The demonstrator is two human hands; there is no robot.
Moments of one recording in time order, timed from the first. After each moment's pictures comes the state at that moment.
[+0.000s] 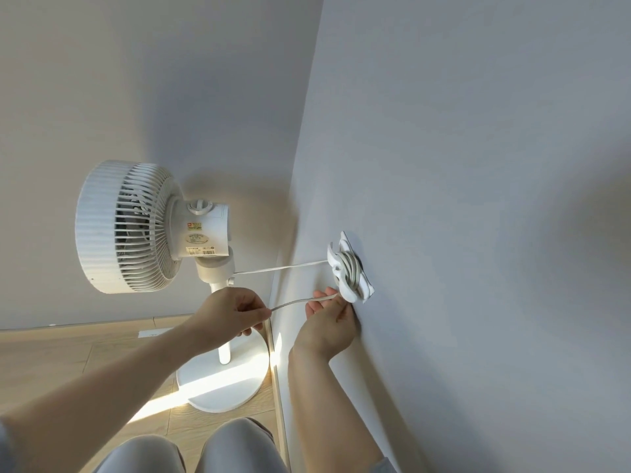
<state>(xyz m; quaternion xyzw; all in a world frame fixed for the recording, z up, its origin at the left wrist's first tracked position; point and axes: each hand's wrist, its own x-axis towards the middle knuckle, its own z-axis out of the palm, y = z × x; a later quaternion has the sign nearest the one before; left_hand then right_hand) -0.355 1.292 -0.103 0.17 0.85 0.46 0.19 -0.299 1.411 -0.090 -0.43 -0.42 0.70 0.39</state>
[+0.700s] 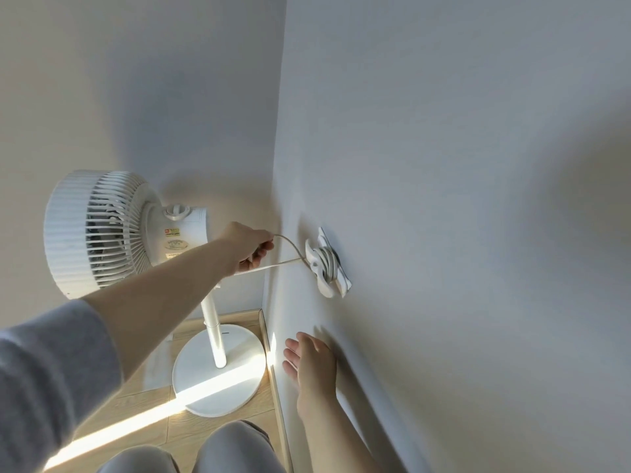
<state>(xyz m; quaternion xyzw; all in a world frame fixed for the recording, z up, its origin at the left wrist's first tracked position) -0.415 1.364 -0.033 -0.04 0.73 0.63 0.27 -0.251 1.434 -0.138 -0.42 -0.54 0.73 0.07</state>
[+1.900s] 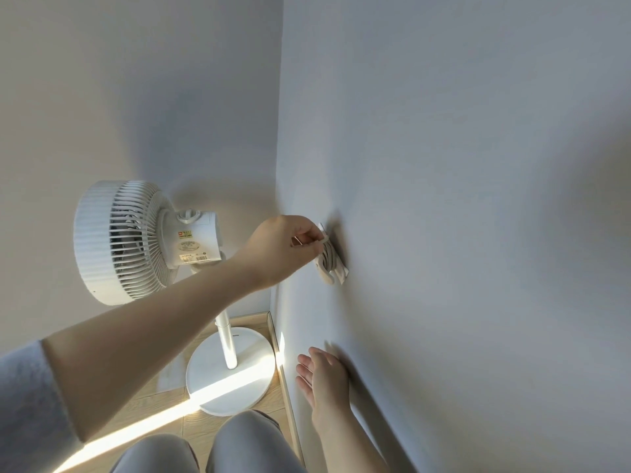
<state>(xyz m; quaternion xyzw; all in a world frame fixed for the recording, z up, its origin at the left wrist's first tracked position) -0.323 1.363 0.014 0.34 0.84 0.43 0.03 -0.212 1.434 -0.154 -0.43 -0.48 0.76 0.06</state>
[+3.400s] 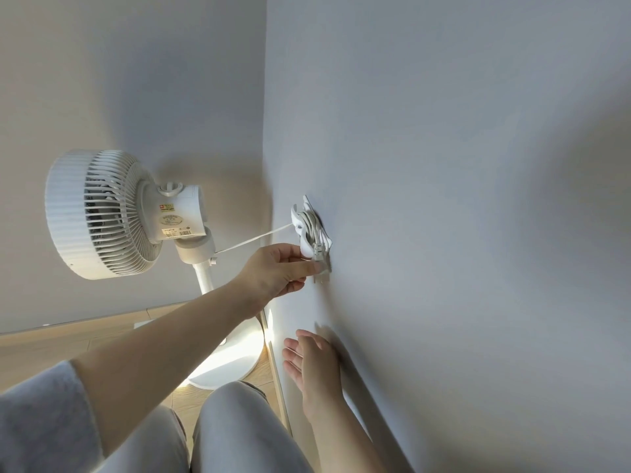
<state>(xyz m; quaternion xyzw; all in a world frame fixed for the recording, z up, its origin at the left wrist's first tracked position) -0.292 1.376 -0.052 0.11 0.64 0.68 0.33 -0.181 1.434 -0.146 -0.40 -0.52 0.76 0.02</state>
